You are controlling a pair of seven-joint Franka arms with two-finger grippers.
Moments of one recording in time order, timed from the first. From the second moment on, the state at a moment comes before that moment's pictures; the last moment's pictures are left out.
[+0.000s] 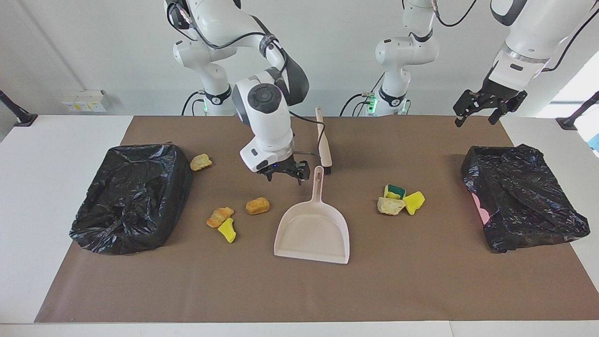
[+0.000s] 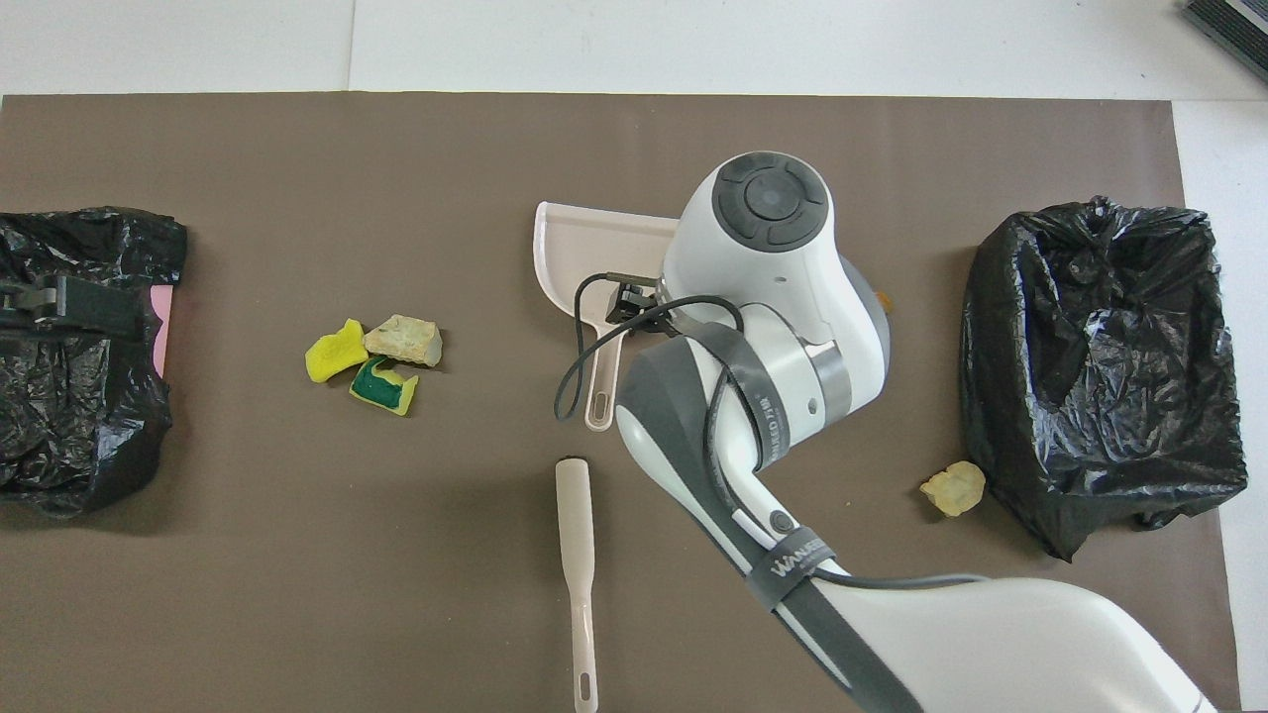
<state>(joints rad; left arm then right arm) 0.02 -0.04 -0.08 -1.57 -0.01 1.55 -0.09 0.55 0.55 0.02 -1.42 0.09 1.98 0.77</state>
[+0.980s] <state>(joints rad) 0.02 -0.04 -0.08 -1.57 -0.01 1.54 -0.09 0.59 0.58 0.02 -1.44 0.08 1.99 0.77</state>
